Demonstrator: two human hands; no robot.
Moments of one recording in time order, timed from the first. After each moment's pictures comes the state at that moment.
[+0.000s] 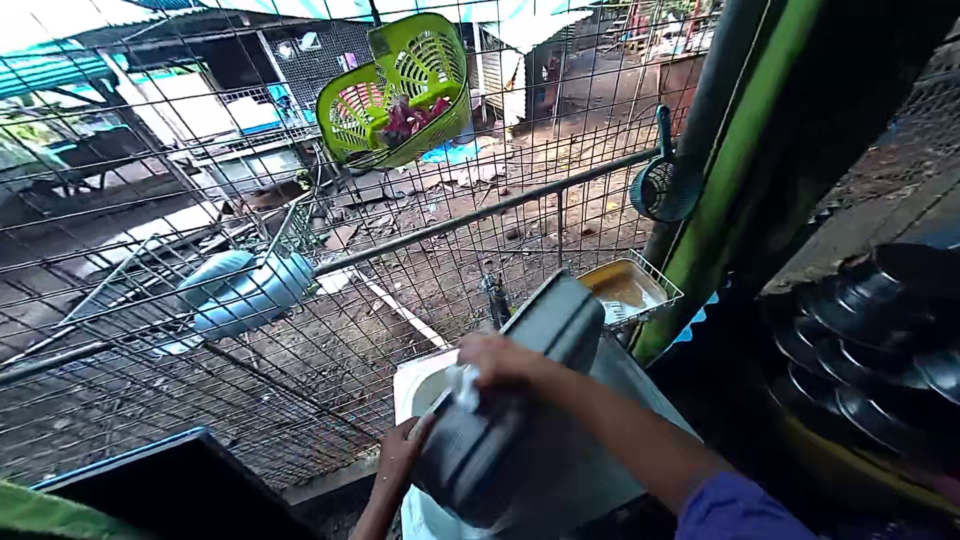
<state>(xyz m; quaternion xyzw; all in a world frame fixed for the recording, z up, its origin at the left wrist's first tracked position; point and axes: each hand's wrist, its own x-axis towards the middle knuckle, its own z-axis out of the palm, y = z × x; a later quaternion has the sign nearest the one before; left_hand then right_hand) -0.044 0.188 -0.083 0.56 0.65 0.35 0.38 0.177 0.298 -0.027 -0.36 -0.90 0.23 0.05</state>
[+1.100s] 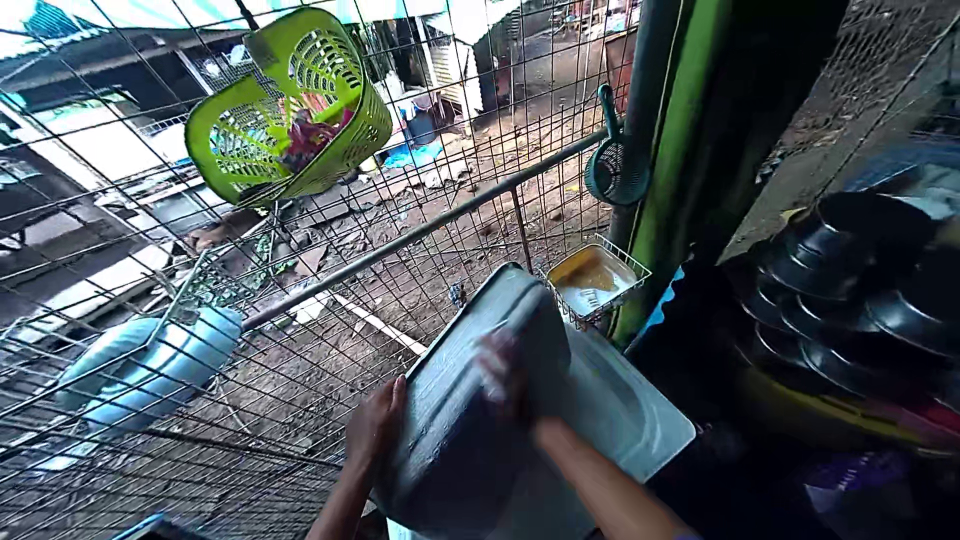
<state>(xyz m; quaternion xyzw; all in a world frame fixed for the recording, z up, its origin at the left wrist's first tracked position) -0.022 0.292 -0.048 0.69 0.70 0.09 0.15 0.208 0.284 -0.172 -0.42 -0.67 -0.07 0.60</state>
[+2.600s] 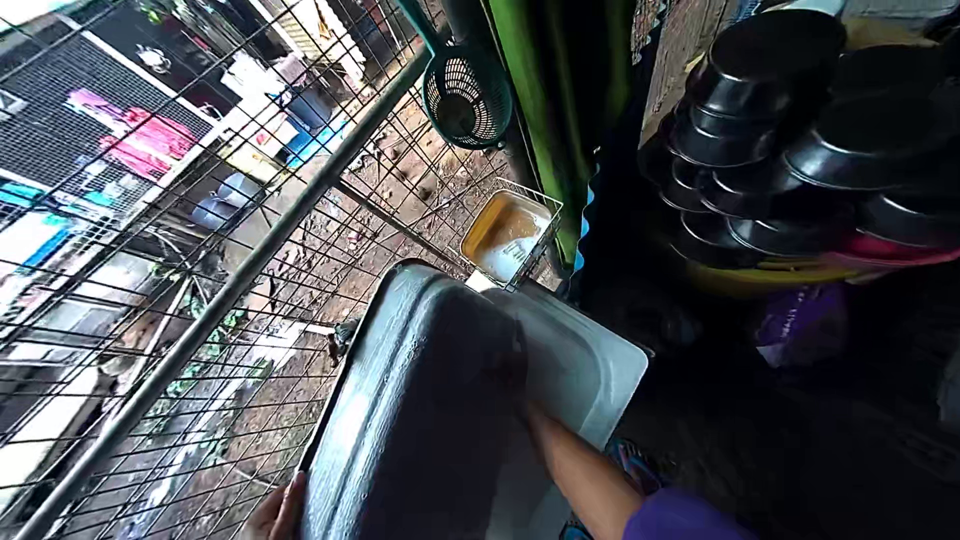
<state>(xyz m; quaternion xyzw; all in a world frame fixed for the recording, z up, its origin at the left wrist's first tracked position) -0.022 0.318 -0.065 0.70 0.67 0.17 0.20 0.281 0.306 -0.282 -0.72 -0.13 0.36 0.58</state>
